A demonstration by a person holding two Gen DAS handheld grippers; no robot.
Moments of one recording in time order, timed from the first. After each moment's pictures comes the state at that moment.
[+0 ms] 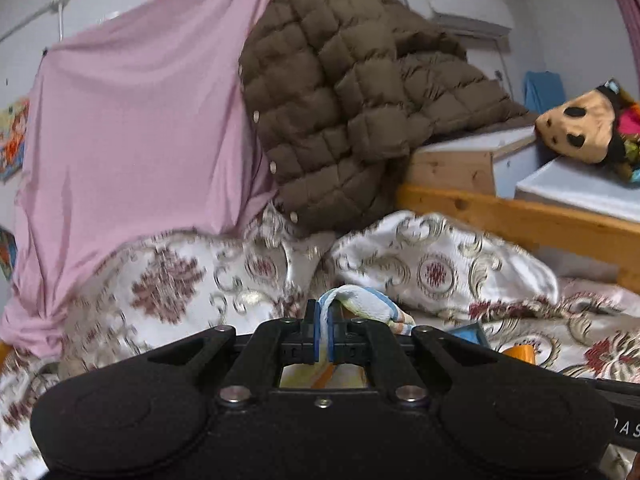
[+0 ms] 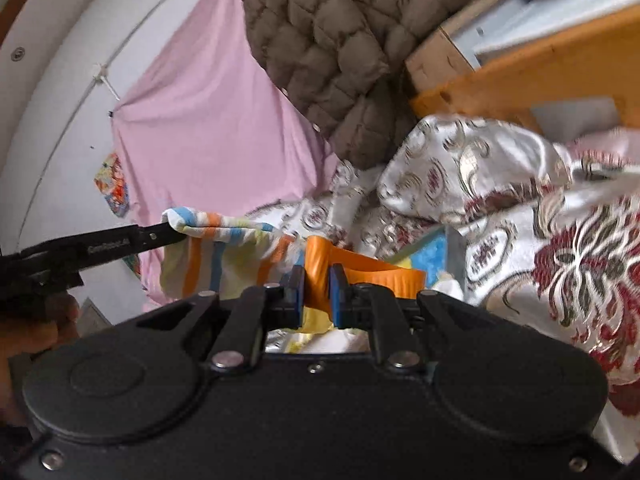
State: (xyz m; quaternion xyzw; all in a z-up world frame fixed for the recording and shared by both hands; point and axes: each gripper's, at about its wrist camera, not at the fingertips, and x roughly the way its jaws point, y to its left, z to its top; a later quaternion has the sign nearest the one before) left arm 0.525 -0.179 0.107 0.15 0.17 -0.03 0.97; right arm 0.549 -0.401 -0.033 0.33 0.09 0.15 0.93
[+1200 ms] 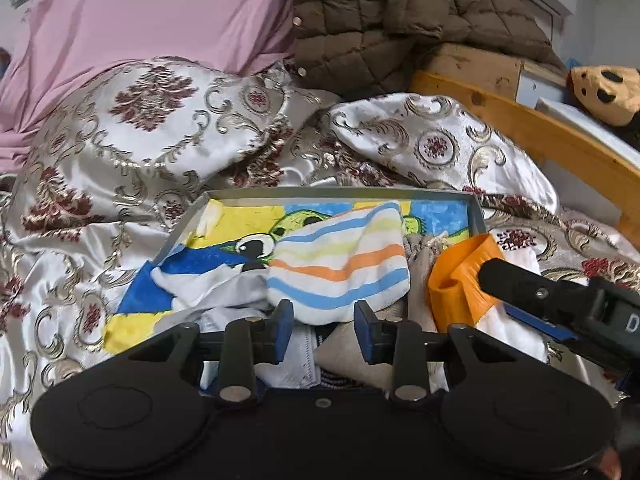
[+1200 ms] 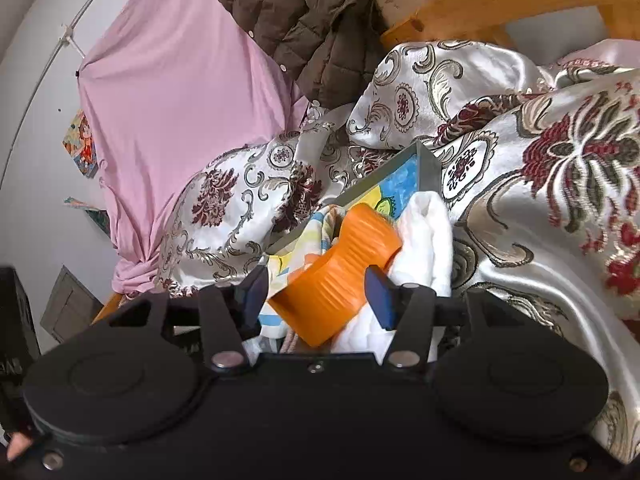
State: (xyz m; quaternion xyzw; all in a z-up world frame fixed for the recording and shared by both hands) left arm 0.499 -0.139 0.005 0.00 0.32 -0.03 0.95; right arm 0.547 -0.372 -0.076 0.32 0.15 0.12 0.93
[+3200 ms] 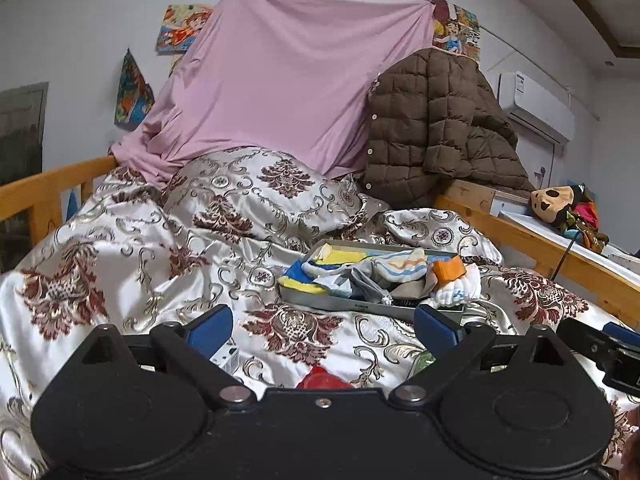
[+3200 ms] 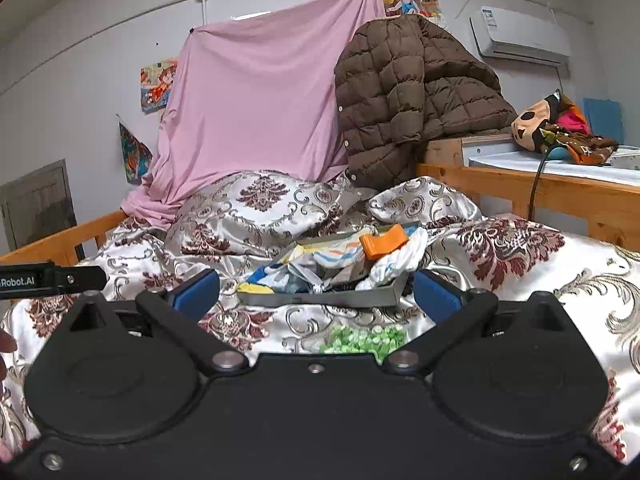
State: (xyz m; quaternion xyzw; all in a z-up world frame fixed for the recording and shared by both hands) left arm 0.089 -0.001 0.050 -0.08 0.15 0.02 0.99; right arm 0.152 -0.236 -0.024 0.06 0.04 0.05 1.00
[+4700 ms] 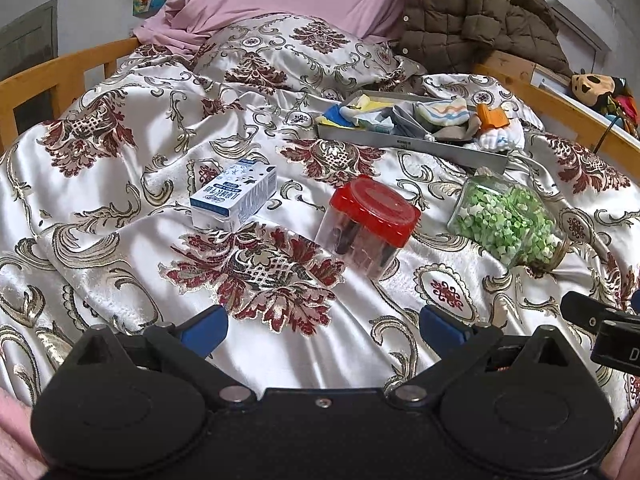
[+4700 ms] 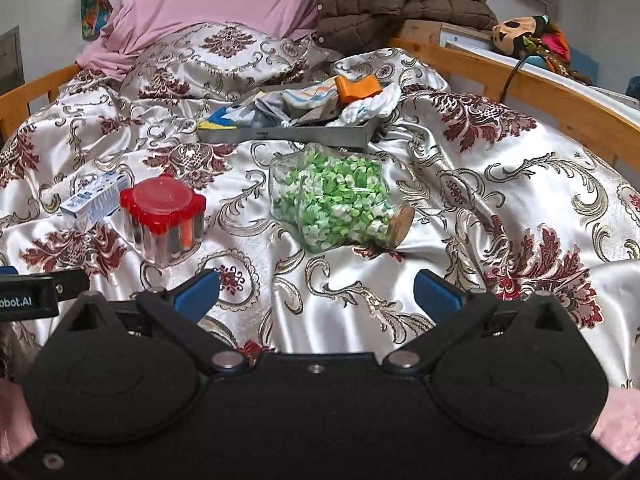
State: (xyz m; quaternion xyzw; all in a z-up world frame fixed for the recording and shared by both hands) left arm 0.068 -0.001 -0.044 -0.08 0.34 0.05 0.94; right arm 0.155 -0.188 -0.087 -0.02 0.25 -0.03 0.97
